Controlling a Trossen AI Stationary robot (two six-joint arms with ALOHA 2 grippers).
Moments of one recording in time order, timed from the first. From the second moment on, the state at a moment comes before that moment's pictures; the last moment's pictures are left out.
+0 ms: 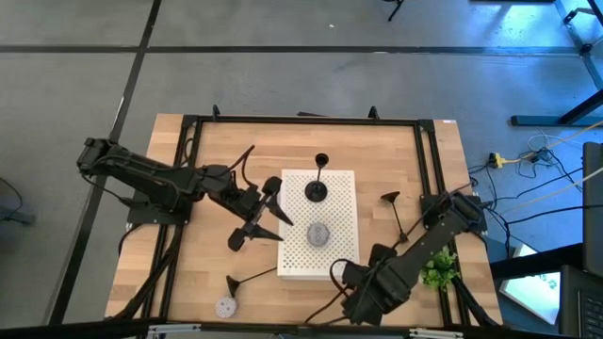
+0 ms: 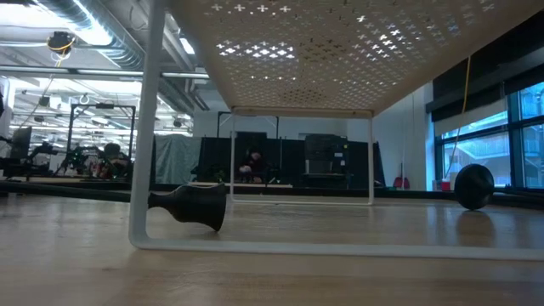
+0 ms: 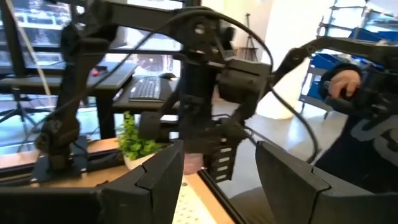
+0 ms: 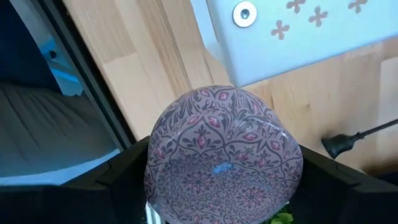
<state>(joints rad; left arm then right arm) -0.21 1.22 0.90 0.33 0.27 -0.09 0.73 2.05 1.99 -1.57 -0.02 1.04</state>
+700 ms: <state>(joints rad) -0.34 1.22 0.90 0.33 0.19 -0.09 0.72 2.05 2.02 -1.57 -0.08 0.96</state>
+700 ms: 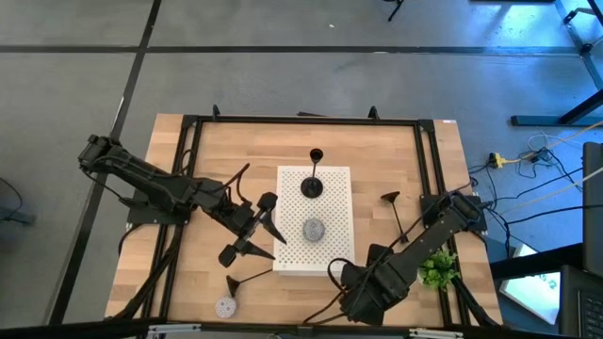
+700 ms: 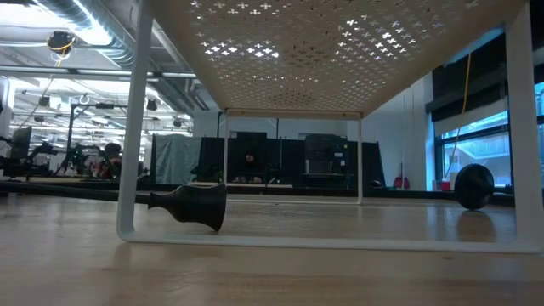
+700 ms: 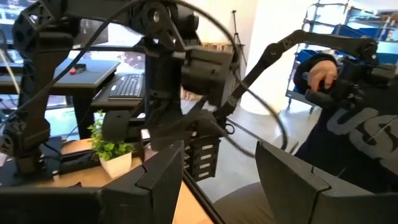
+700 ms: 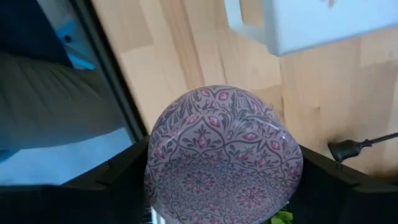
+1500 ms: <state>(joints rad) -0.35 1.22 0.90 0.30 0.17 -0.09 0.53 2.05 2.25 -1.57 0.10 0.76</state>
